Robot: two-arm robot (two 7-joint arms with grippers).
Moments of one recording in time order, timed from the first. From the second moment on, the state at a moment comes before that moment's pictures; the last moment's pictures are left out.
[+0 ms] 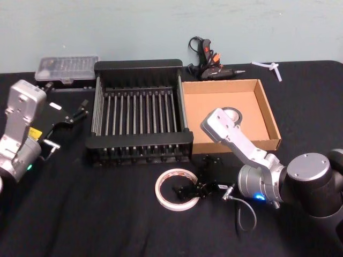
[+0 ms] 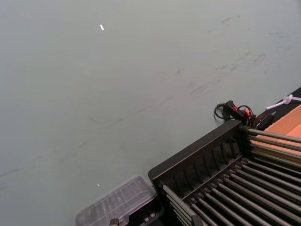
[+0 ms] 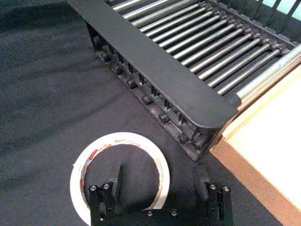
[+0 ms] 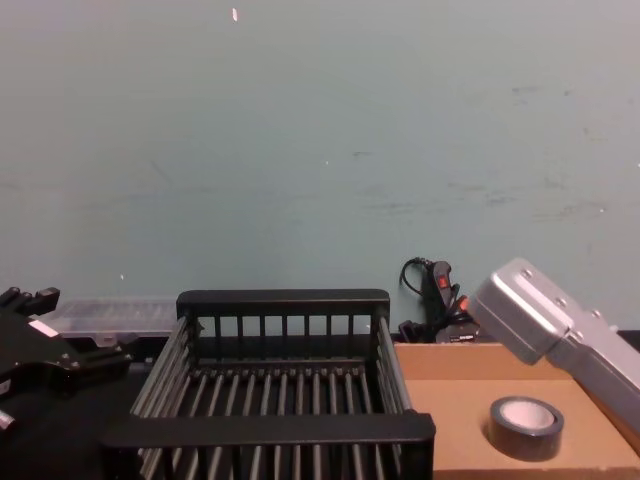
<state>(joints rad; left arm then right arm) -0.20 0.60 0.45 -1.41 -0.25 -0.12 0.03 0.24 0.46 -0.58 -1.57 0.21 0.52 0.48</state>
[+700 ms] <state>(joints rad) -0.20 0.60 0.45 -1.41 -0.25 -0.12 0.03 0.24 0.46 -0.57 -1.58 0.22 0.52 0.49</state>
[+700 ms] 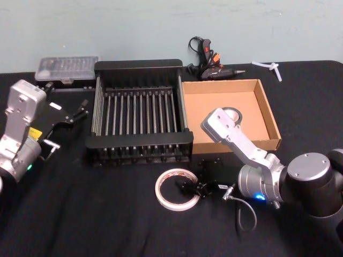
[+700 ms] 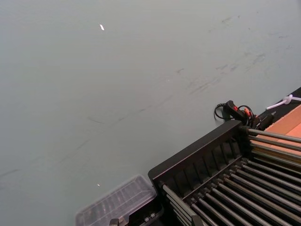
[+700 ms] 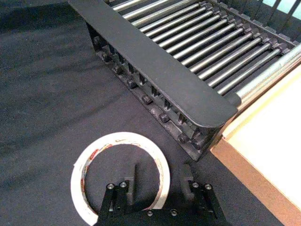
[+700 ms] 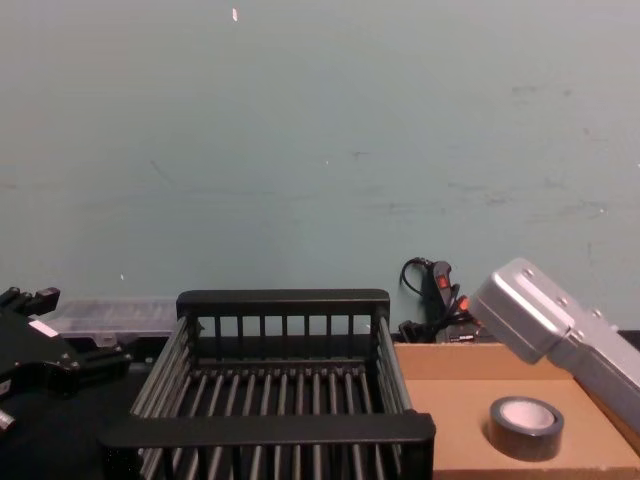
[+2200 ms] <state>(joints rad) -0.20 0.60 0.45 -1.41 -0.25 -0.12 0.03 0.23 0.48 -0.54 -1.62 0.27 0.52 0.51</state>
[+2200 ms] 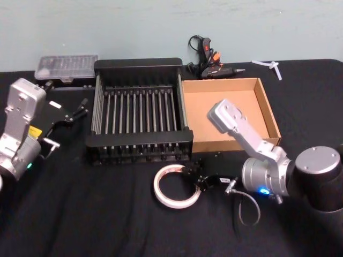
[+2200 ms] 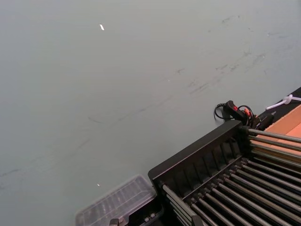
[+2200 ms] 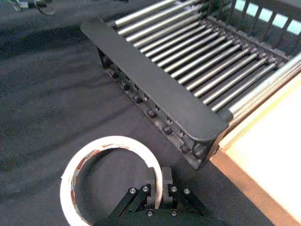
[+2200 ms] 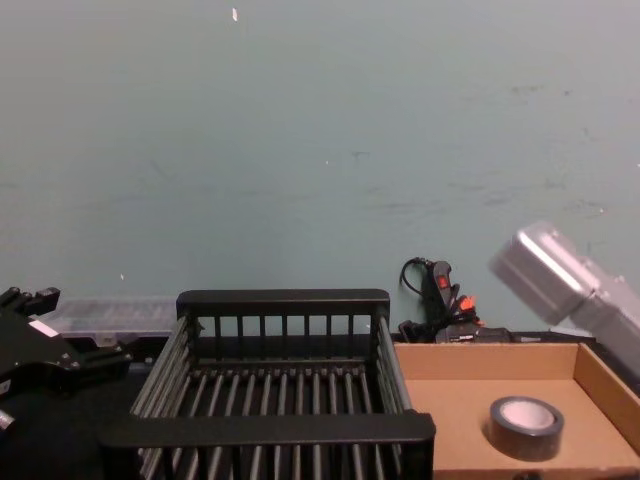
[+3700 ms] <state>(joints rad) -0.20 0.60 0.45 -1.41 -0.25 -0.12 0.03 0.35 0.47 -0.50 -1.64 0.35 0.45 0.43</state>
